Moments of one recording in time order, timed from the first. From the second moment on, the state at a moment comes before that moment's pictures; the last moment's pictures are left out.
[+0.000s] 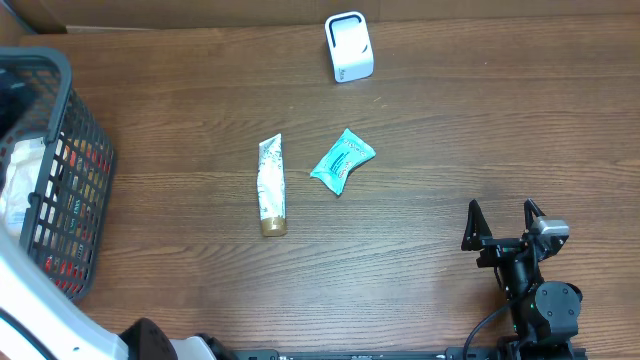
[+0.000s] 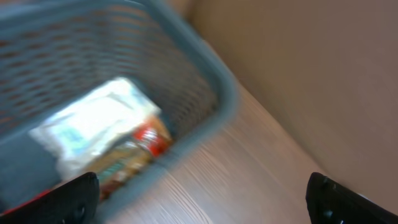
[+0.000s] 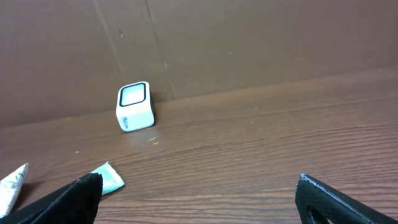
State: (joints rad) left arm 0.65 1.55 2.21 -1.32 0.10 -0.37; right arm 0.08 0.05 0.02 -0.04 -0.02 0.21
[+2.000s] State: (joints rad) left arm 0.76 2.33 2.00 -1.05 -0.37 -0.04; right arm 0.08 0.05 0.02 -0.04 -0.02 0.21
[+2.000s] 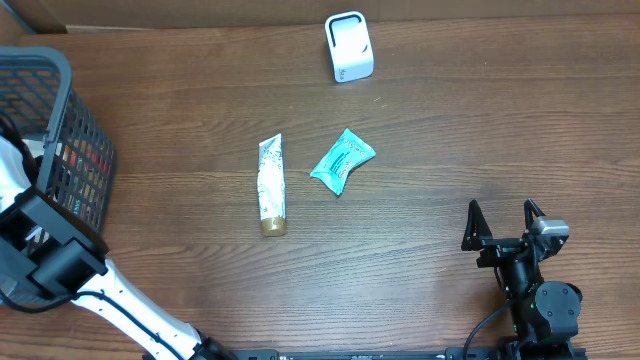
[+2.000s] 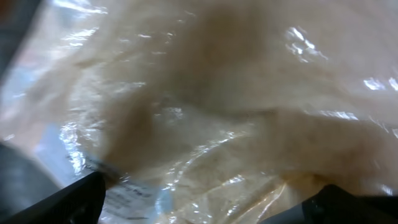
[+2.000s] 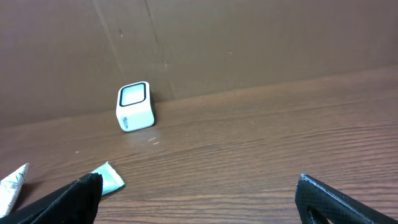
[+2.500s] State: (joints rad) left arm 0.70 2.33 2.00 -1.00 -0.66 -0.13; right arm 0.08 0.05 0.02 -0.03 -0.02 0.21
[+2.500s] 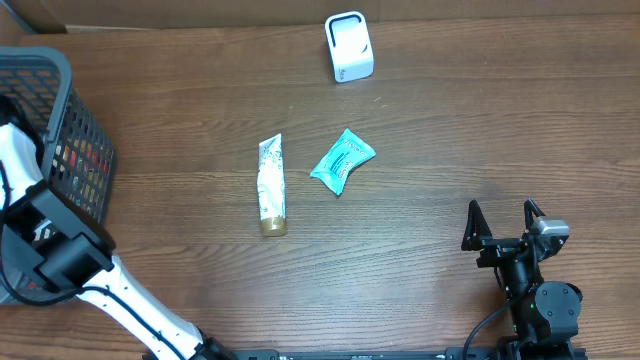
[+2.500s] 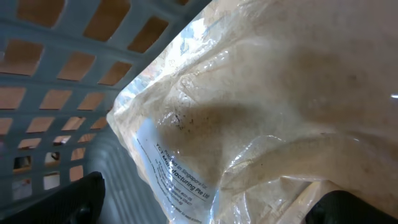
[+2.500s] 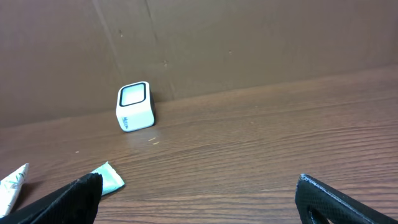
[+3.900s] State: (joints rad) left arm 0.70 2.33 2.49 -1.38 -0.02 -0.14; right arm 0.08 0.05 0.02 -0.04 -0.02 0.21
